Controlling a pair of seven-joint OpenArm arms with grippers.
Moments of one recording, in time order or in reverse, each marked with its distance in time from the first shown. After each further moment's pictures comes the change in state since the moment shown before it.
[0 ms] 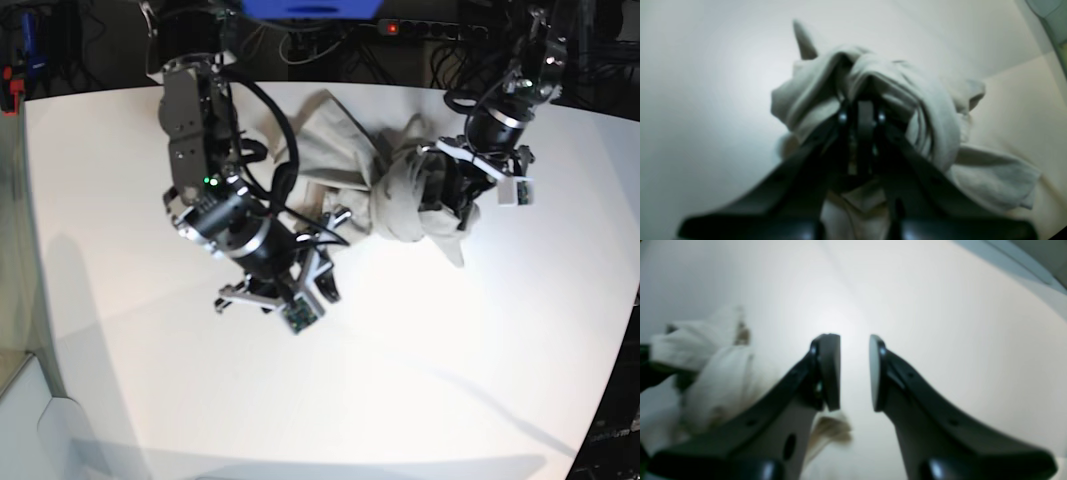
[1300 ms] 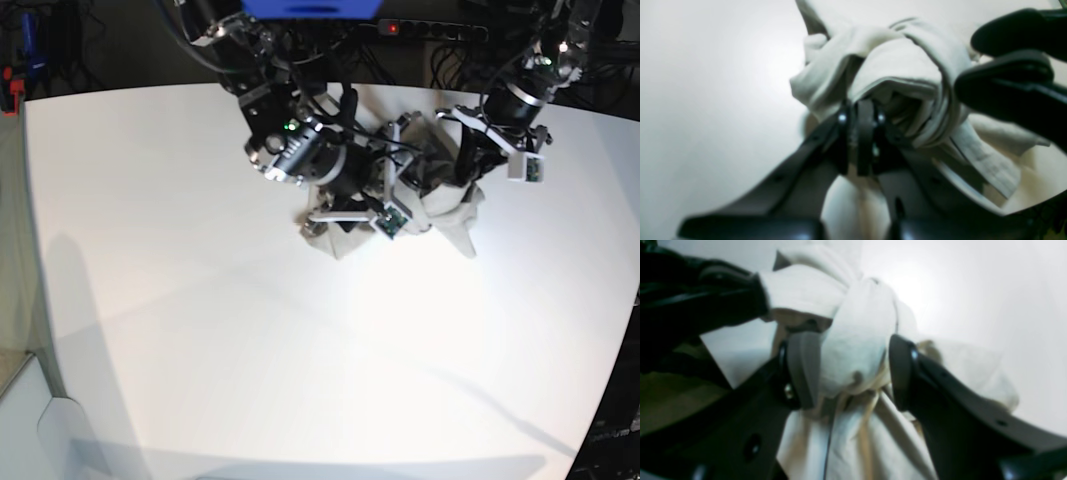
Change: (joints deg) left arm 6.4 -7.3 0.1 3.1 0.3 0.0 0.2; right arm -7.4 -1.5 -14.0 -9.1 -0.1 0.0 0.8
